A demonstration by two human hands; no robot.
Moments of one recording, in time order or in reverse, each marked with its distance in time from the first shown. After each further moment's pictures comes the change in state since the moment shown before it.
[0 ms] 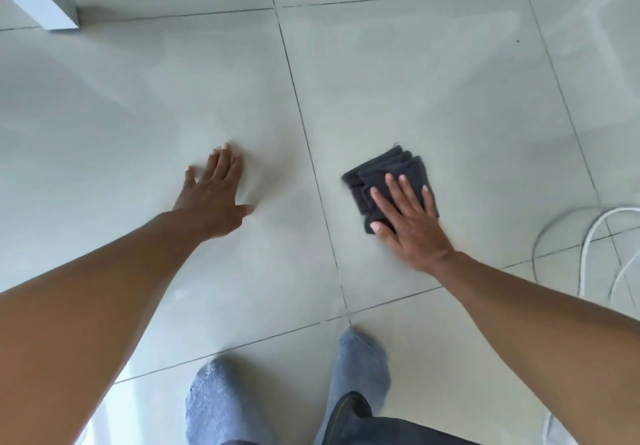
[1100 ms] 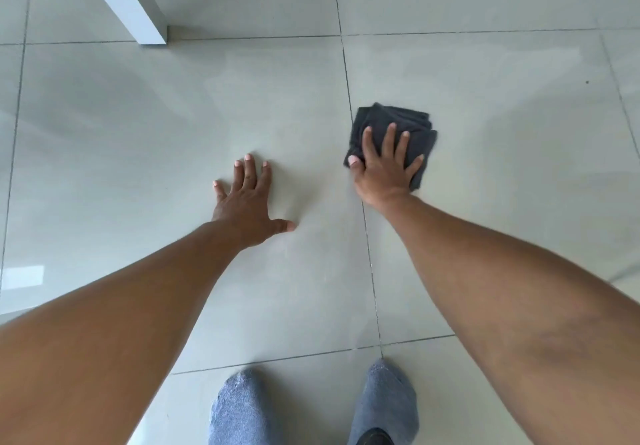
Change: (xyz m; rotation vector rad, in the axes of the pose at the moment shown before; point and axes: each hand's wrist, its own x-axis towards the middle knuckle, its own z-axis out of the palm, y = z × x) left_hand -0.005 -0.021 -0.003 -0.157 0.025 -0.143; right_hand 0.181 -0.109 -0.053 0.209 -0.008 0.364
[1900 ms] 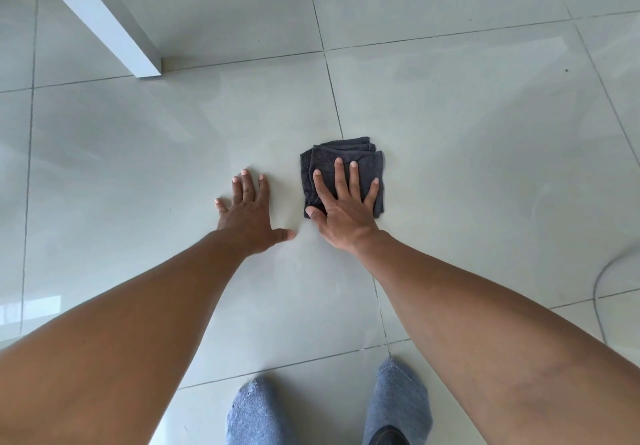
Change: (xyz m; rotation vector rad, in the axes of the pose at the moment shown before) left_hand 0.002 0.009 -0.004 0.066 -0.055 -0.020; right_hand -0.064 -0.029 0.031 -0.063 -0.092 -0.264
